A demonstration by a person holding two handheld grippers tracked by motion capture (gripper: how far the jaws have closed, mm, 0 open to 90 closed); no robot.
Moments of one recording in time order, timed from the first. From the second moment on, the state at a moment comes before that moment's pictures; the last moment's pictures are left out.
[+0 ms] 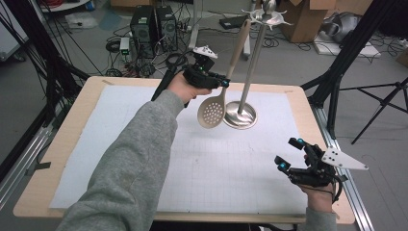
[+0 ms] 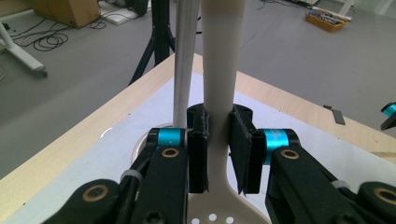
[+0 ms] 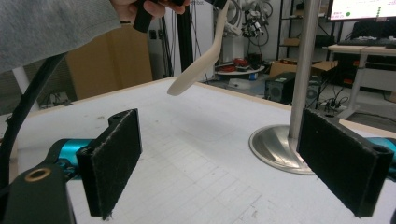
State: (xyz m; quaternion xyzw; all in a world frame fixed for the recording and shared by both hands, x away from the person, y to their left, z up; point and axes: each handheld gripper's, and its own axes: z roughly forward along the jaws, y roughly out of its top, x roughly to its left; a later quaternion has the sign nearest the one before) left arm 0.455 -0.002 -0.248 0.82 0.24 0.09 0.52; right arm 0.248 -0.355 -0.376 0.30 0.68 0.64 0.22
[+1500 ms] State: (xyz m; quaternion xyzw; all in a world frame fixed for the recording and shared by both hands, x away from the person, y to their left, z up) left arm 0.399 0.094 -0.261 0.81 0.15 0.17 0.54; right arm 0.250 -0.351 -0.378 0.30 0.68 0.63 0.22
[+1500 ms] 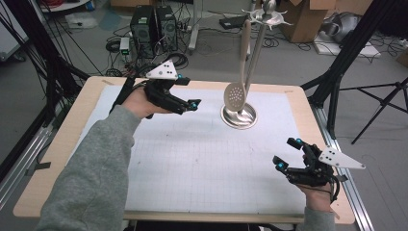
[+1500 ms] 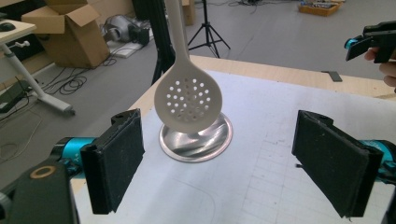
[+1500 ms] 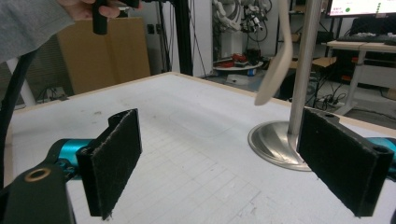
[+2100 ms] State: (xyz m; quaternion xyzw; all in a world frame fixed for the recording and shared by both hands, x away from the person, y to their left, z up) left arm 0.374 0.152 -0.297 0.78 0.23 0.23 0.54; right arm 0.253 -0.340 -0.379 0.29 0.70 0.62 0.22
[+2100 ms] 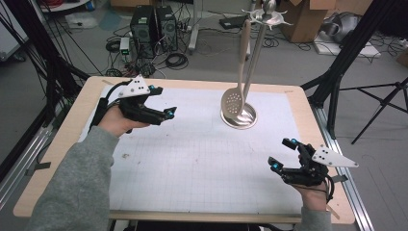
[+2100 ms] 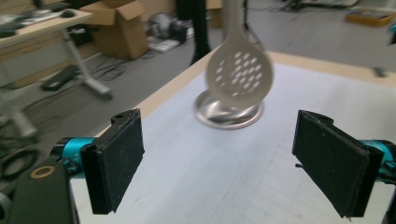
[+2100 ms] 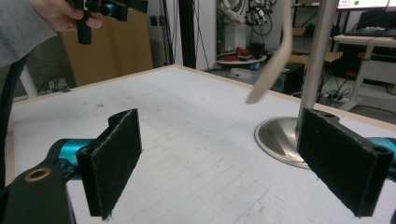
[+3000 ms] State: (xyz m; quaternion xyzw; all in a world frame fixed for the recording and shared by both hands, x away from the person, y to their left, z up) left arm 0.316 0.219 -0.341 0.72 0.28 0.26 0.58; right arm 0.254 -0.330 -0.375 0.28 0.70 0.62 0.22
